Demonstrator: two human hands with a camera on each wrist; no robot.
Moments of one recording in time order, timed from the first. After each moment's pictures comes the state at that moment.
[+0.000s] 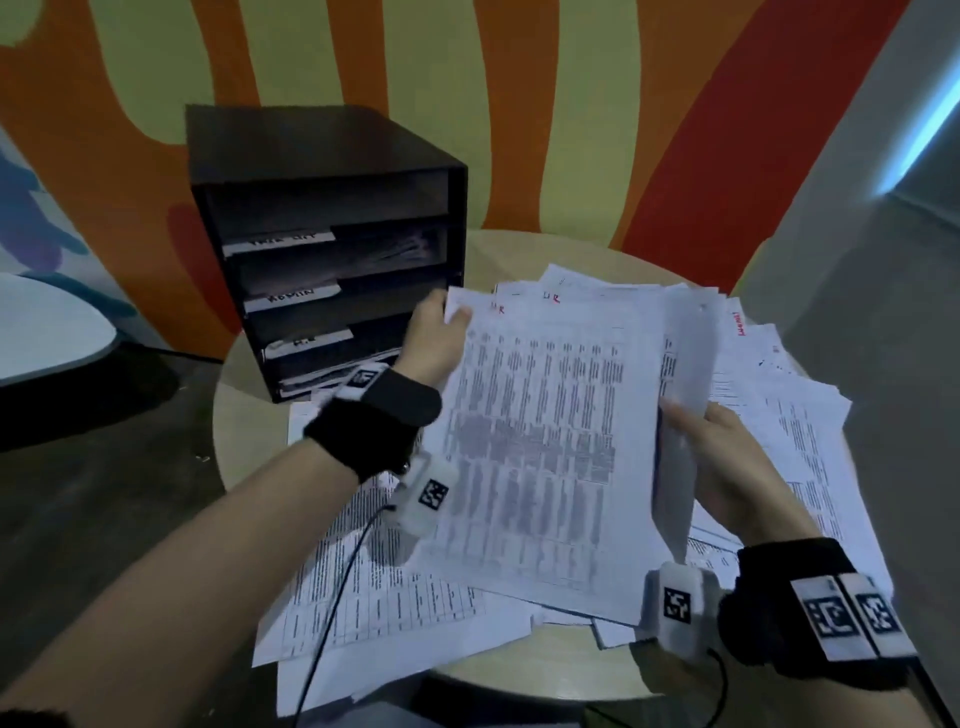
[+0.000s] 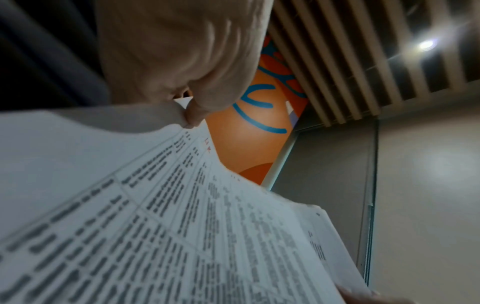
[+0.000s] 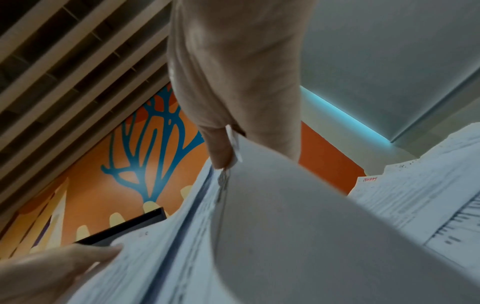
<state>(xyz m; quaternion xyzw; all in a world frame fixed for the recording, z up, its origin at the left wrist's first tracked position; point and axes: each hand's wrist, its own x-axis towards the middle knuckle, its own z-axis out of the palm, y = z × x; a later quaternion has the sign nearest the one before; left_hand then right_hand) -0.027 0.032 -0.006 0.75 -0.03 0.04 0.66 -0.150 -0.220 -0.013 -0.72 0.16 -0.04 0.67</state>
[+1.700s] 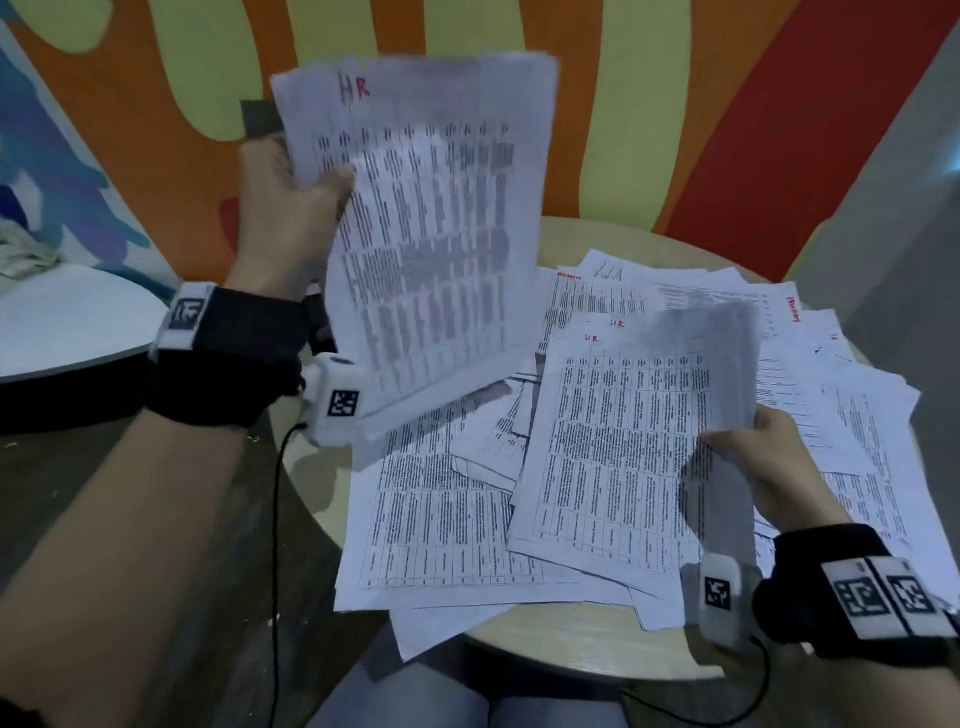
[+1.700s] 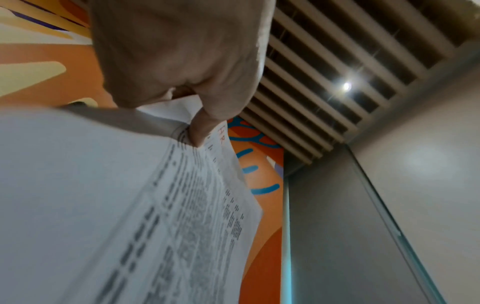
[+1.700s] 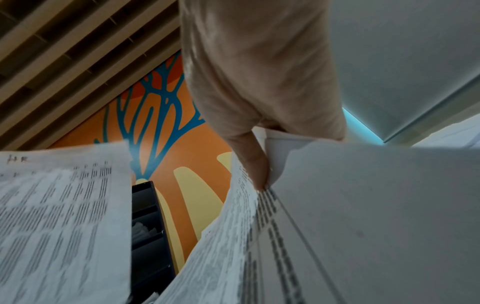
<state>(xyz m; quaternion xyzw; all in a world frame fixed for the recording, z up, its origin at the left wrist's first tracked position) -0.081 0.148 0.105 0.77 -0.13 0.30 0.55 -0.137 -0.235 -0.045 -0.80 0.22 -0.07 0.56</state>
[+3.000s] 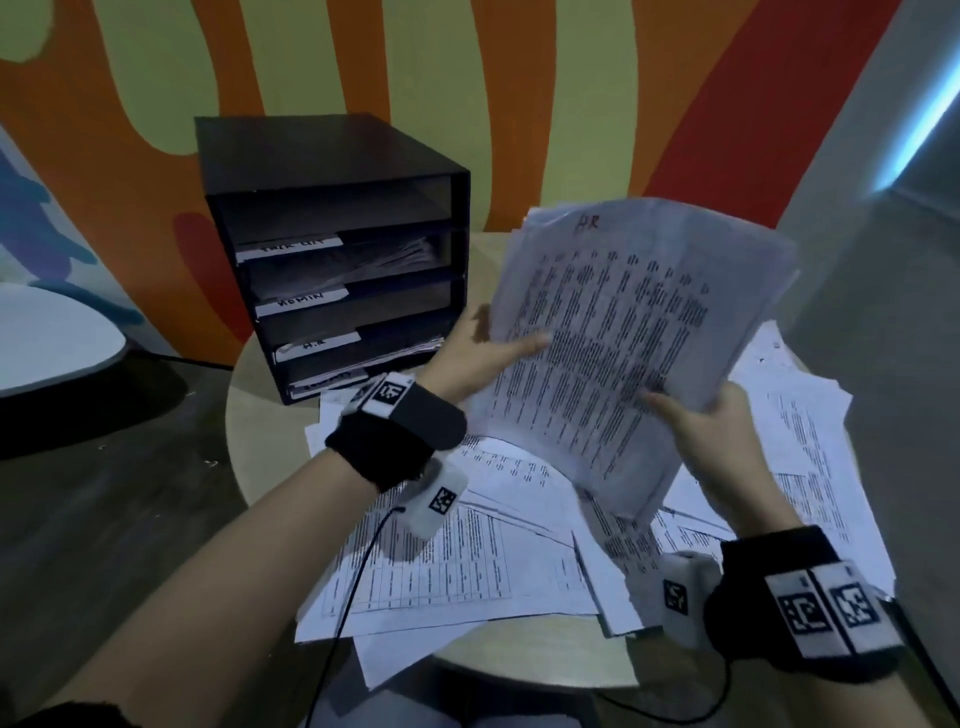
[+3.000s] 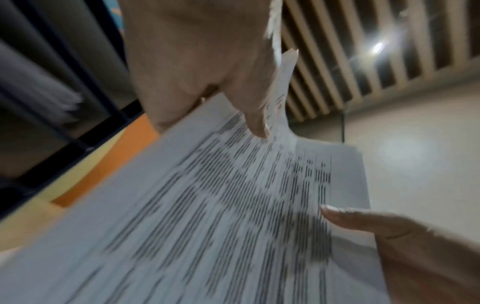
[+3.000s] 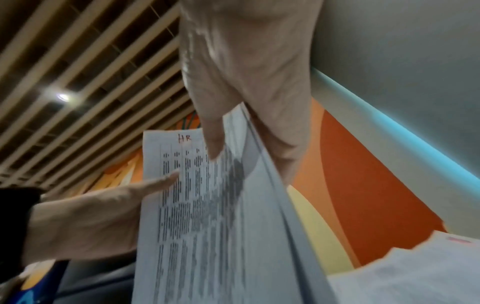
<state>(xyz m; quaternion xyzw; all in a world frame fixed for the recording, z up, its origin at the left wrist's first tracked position) -0.081 0.015 0.028 0.72 -0.20 -0.06 0.66 -0.159 -0.195 0.005 -0.77 0.06 -0.20 0.60</state>
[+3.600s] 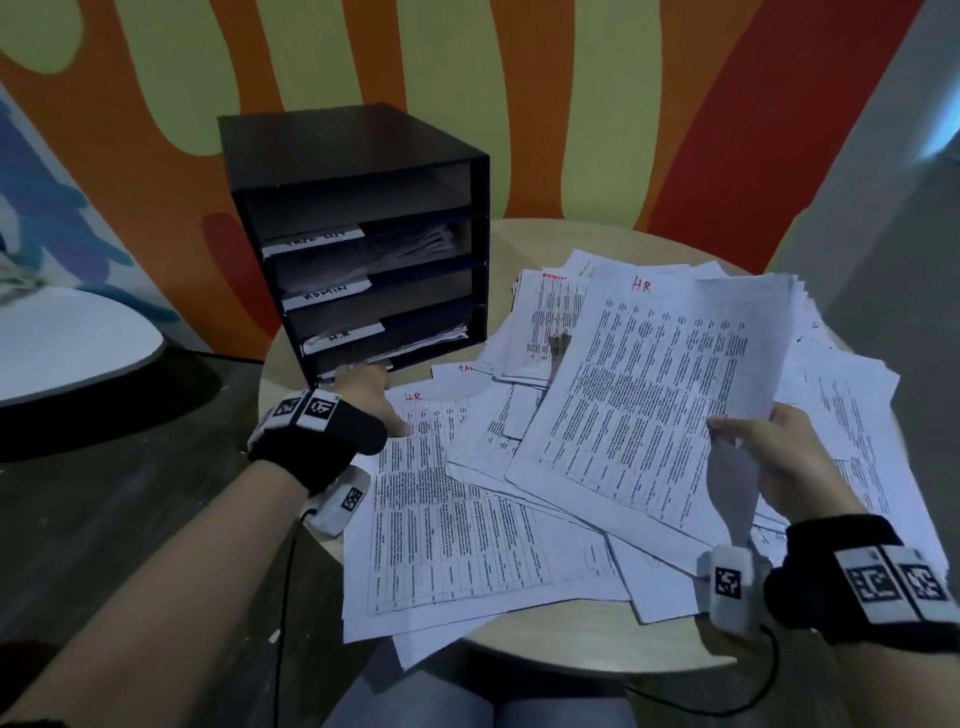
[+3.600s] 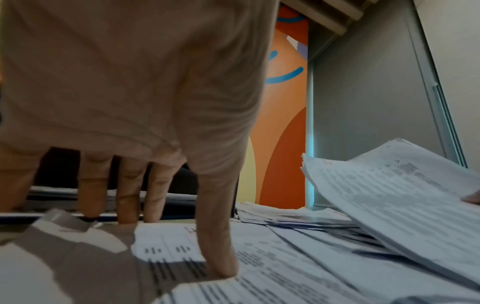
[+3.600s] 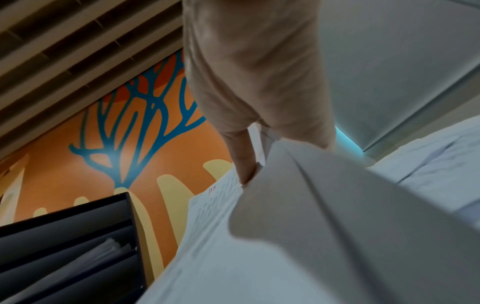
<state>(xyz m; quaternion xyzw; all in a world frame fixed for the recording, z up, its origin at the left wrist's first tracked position) -0.034 0.146 -0.056 0.99 0.02 -0.12 0.09 -0.138 -0.254 -0.045 -0.73 0.28 -0.09 0.61</state>
